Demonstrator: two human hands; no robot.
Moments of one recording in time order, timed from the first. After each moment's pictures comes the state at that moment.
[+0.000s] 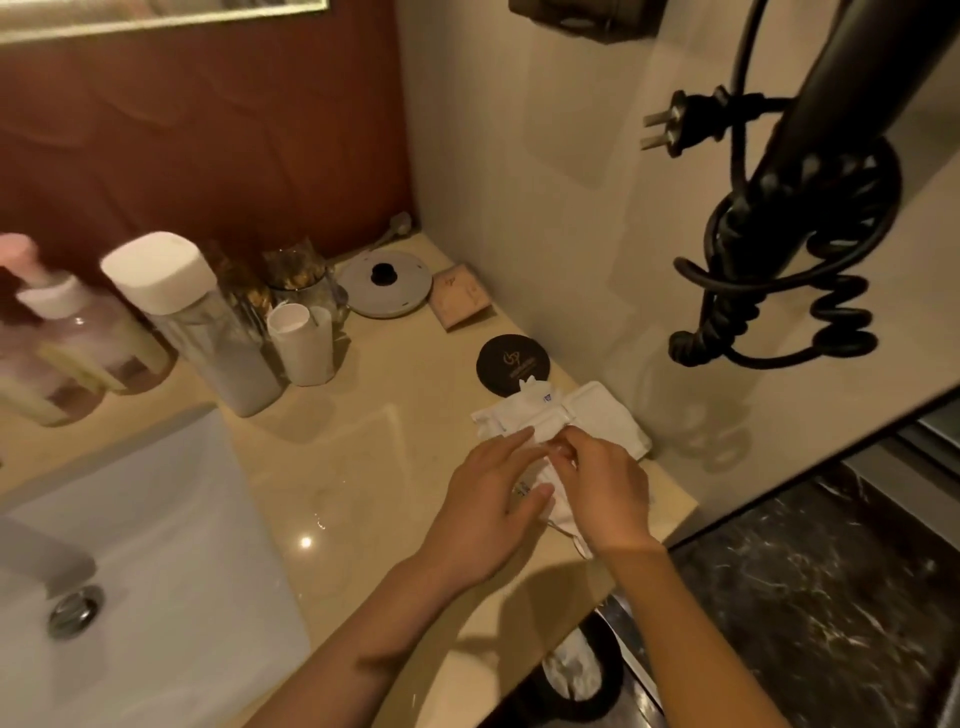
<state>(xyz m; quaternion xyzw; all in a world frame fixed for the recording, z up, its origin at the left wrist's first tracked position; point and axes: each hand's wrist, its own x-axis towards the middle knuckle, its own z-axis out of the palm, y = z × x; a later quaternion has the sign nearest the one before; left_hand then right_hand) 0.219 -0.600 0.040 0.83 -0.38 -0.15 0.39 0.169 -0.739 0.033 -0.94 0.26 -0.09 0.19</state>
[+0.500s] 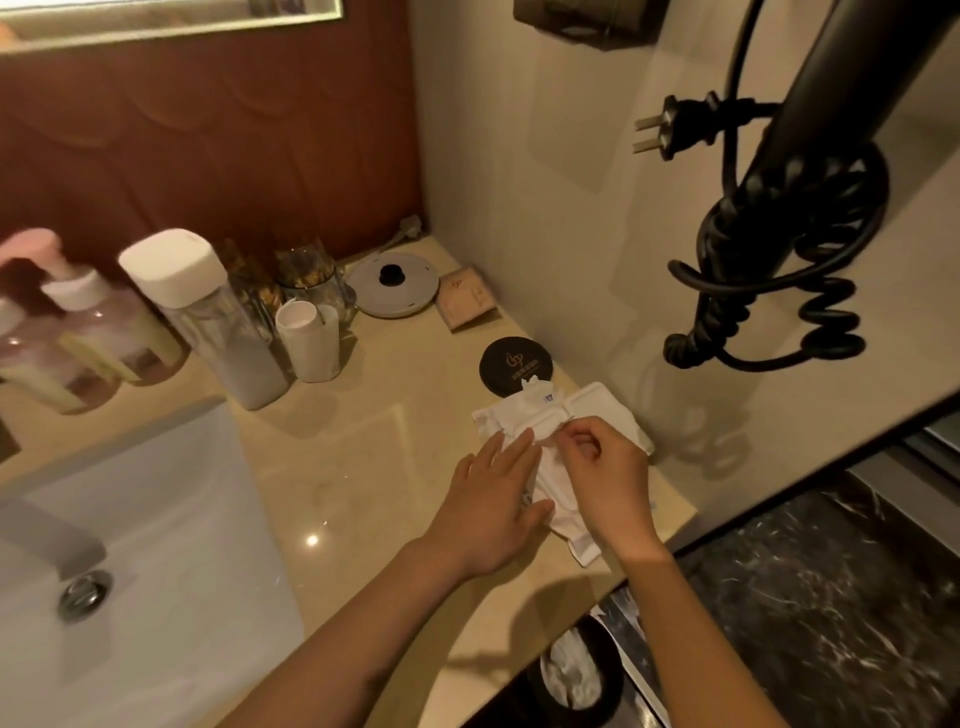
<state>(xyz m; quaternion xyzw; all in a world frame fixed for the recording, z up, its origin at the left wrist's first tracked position) 0.220 -0.611 0.039 0.88 -0.41 -0.20 0.16 0.168 -0.745 0.035 -0.82 0.27 -0.20 0.46</state>
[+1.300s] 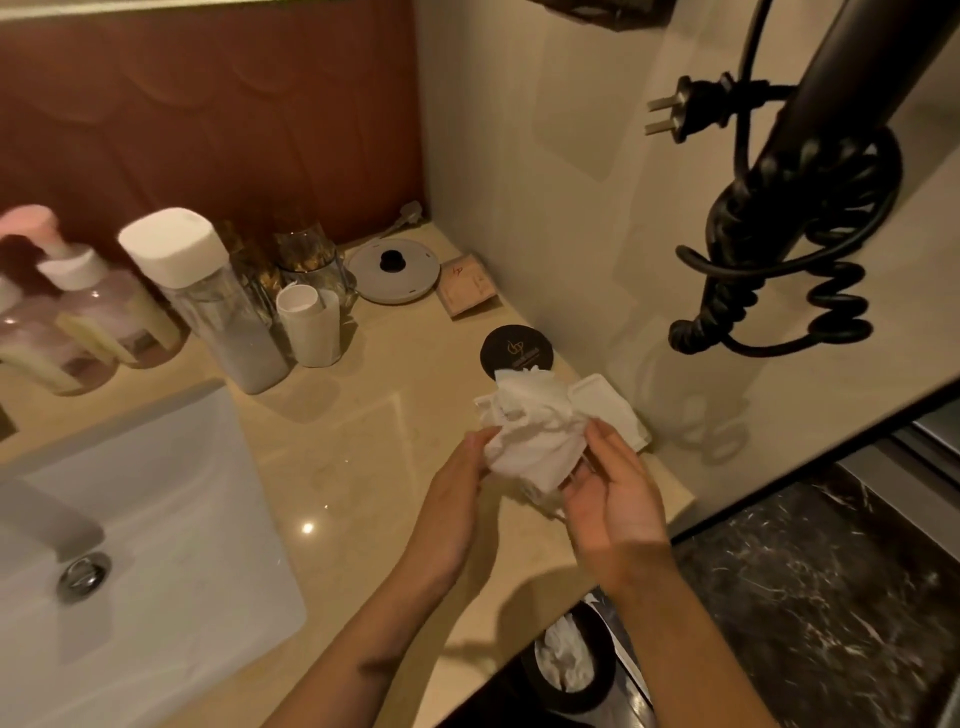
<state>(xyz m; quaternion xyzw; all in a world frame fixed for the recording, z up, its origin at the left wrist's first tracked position) 0.195 -0.586 0.062 0.66 -0.11 -0.27 0.69 0.145 -0.705 0.076 -0.34 0.27 -0.16 0.89</state>
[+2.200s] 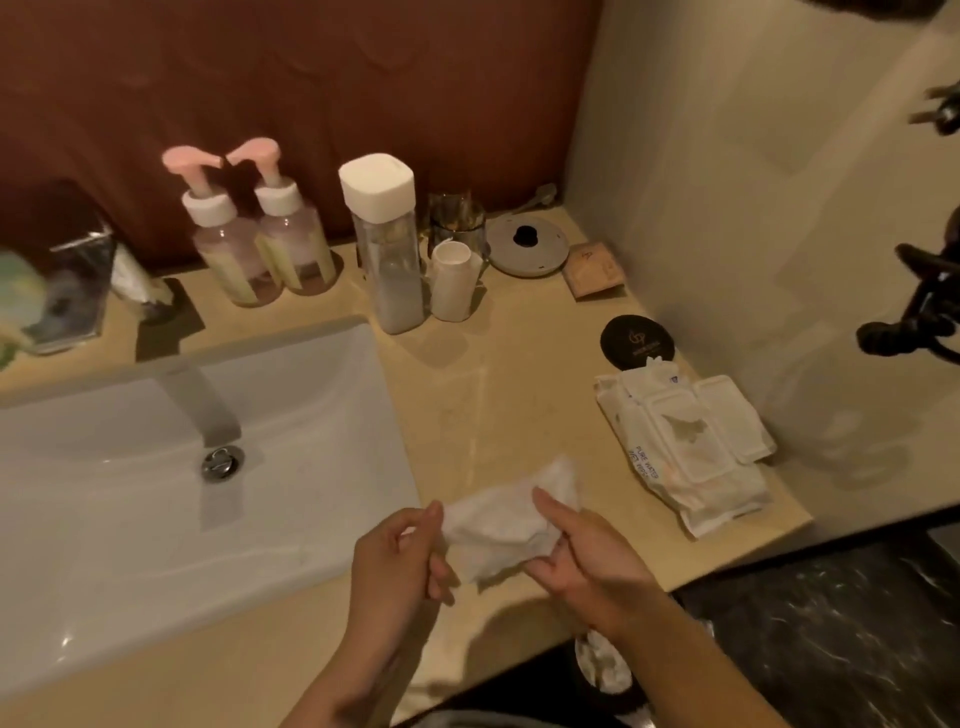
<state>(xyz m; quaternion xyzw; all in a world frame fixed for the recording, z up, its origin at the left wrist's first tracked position) 0.144 -0.444 0.050 0.69 0.17 -0.13 0.69 0.133 -0.604 0.042 -0.40 0.35 0.14 0.84</state>
